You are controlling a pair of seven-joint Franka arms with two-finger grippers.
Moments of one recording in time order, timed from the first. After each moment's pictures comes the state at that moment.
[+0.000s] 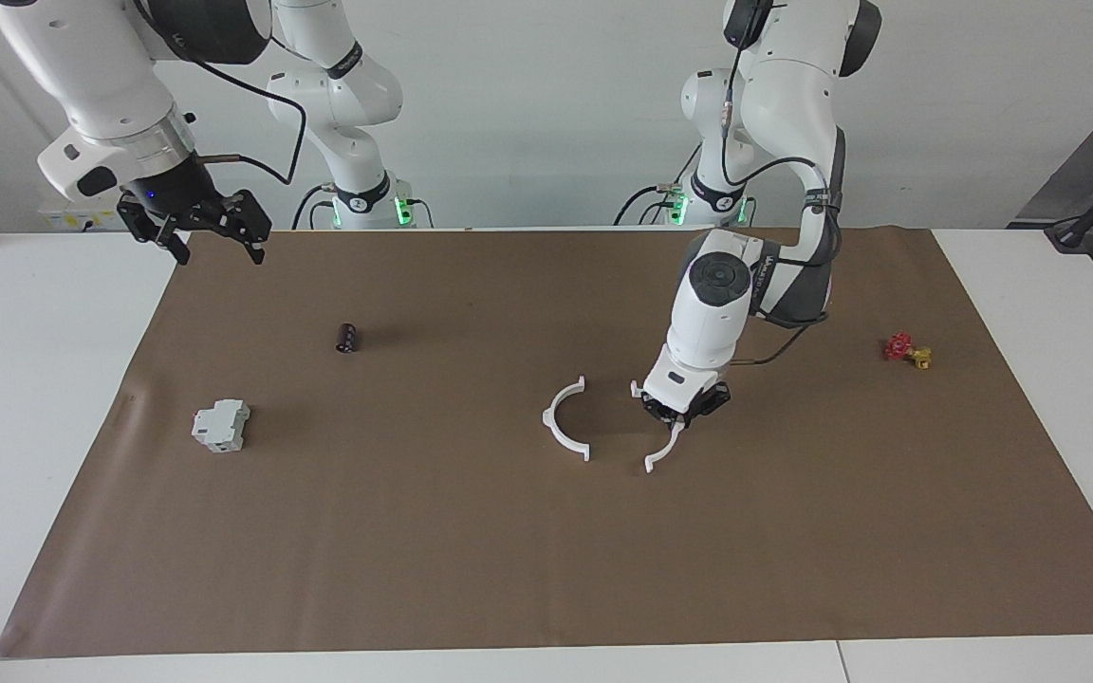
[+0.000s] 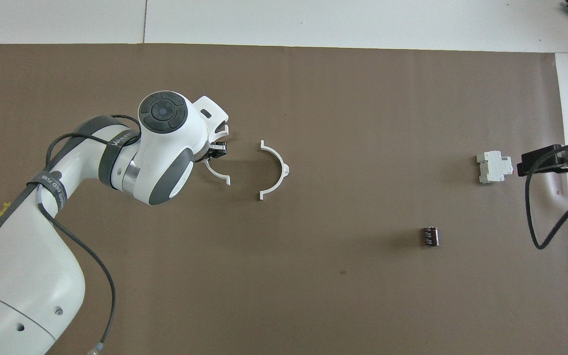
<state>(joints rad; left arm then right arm) -0.17 0.45 -0.29 -1.75 0.21 2.19 -0.54 0.06 -0.03 -0.10 -1.62 -0.01 1.56 -0.01</state>
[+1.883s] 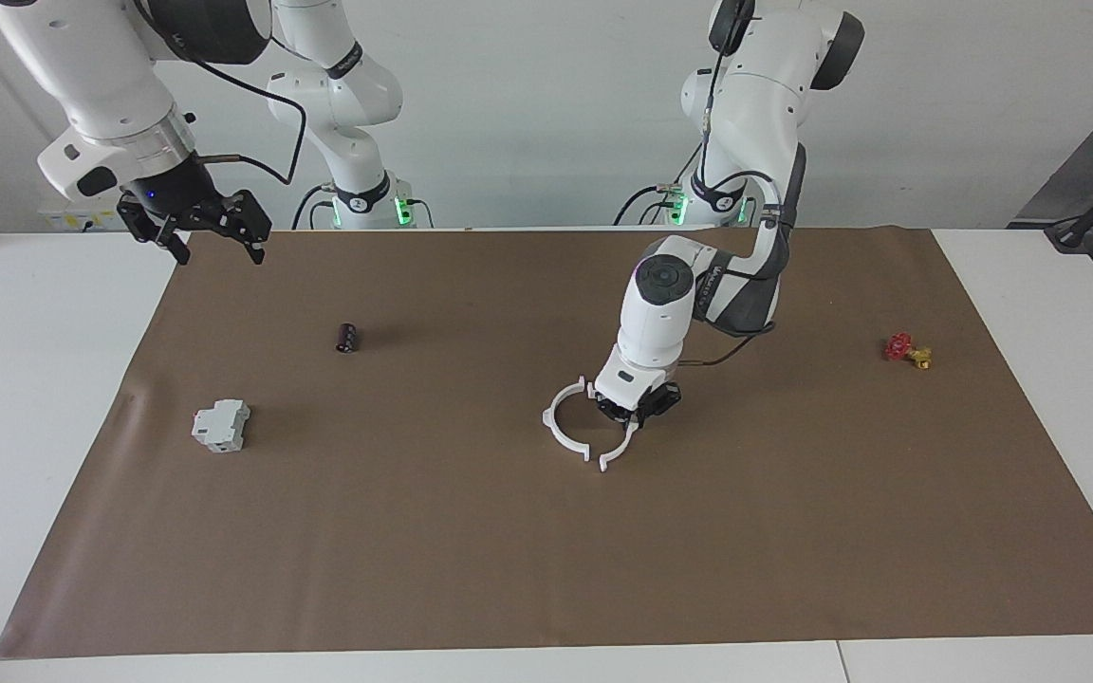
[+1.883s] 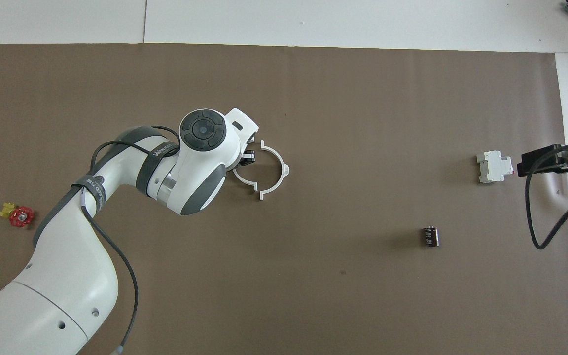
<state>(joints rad) -0.26 0.49 -0.29 -1.75 0.21 2.26 -0.66 0.06 -0.03 -0.10 -1.62 -0.01 1.56 -0.01</state>
